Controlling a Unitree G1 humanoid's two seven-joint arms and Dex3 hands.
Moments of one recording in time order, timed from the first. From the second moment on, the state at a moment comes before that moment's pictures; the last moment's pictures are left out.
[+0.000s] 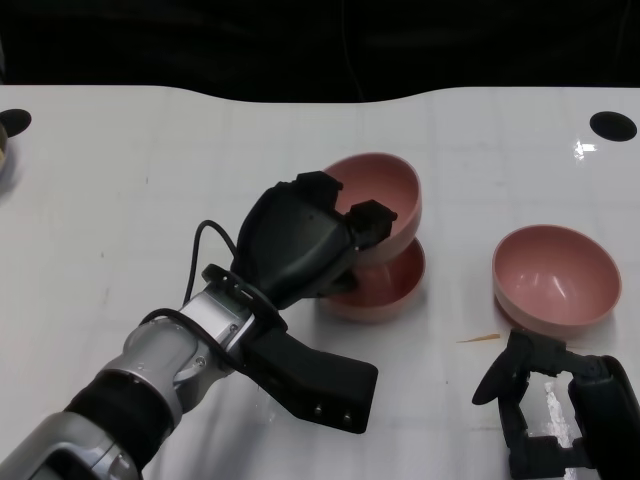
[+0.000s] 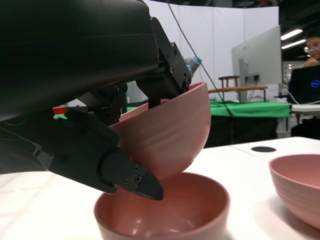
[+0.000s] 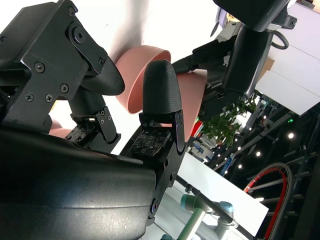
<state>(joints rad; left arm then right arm) -0.69 0.16 -0.66 0.74 0.98 -0.33 0.60 0.04 -0.09 0.05 0.40 -0.33 -0.92 -0.17</state>
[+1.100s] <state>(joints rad) -0.68 0.23 -0.70 0.43 1.01 -0.13 -0.01 0.04 -0.09 0.05 0.40 -0.32 -0.92 -0.17</state>
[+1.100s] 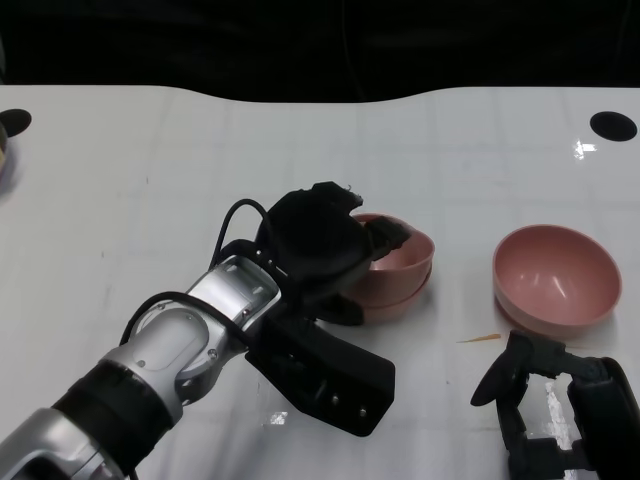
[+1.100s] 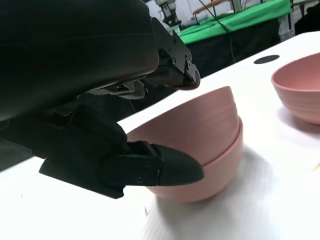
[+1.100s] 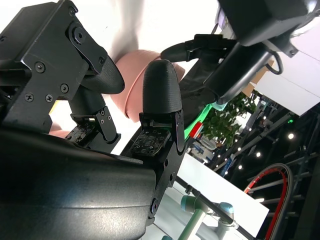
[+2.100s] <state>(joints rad) -0.39 0.36 -0.45 0.08 0.85 -0.23 0.01 0.05 -0.09 0.05 0.40 -0.33 -0.92 -0.17</state>
